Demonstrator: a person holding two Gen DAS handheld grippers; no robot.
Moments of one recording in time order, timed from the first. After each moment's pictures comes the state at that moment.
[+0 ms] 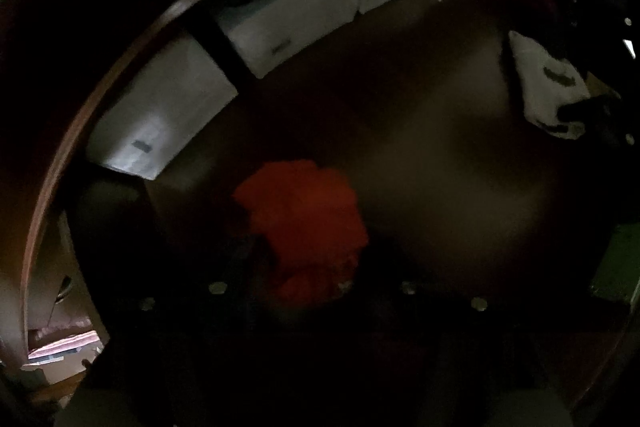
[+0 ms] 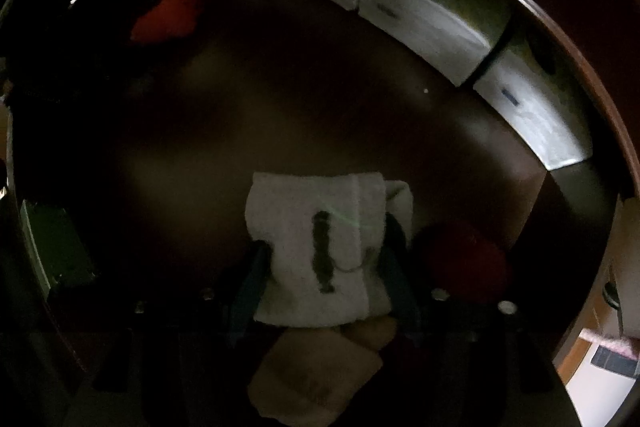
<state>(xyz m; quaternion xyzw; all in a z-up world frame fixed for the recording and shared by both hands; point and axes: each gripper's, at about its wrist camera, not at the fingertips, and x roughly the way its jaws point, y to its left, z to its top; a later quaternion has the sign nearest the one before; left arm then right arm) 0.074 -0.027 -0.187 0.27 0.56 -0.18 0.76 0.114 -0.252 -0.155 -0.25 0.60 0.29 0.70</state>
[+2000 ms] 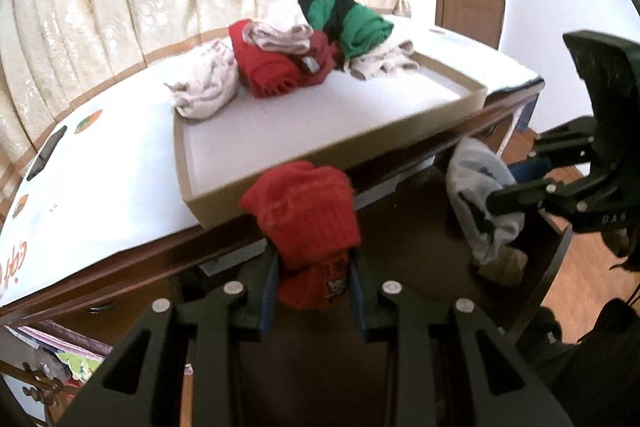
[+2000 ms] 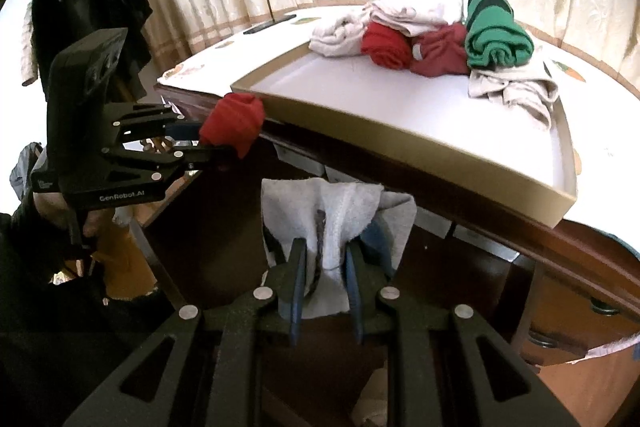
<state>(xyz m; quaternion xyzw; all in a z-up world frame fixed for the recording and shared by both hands) 0.053 -0.035 -0.049 0.12 0.35 -0.19 0.91 0.075 -0.276 -0.014 -0.08 0.41 0.35 0.84</state>
